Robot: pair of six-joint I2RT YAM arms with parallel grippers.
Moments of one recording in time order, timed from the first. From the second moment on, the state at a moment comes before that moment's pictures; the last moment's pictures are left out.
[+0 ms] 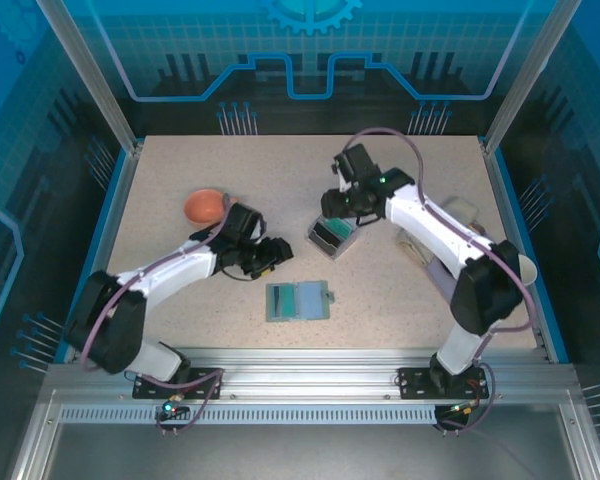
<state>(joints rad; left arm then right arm) -0.47 1.50 0.90 -0.39 0.38 -0.93 0.52 1.75 1.57 -0.83 0.02 0.33</state>
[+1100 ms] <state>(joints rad) -0.50 2.10 1.48 -0.52 0.37 -0.94 0.39 2.16 1.87 -1.04 0.02 -0.03</state>
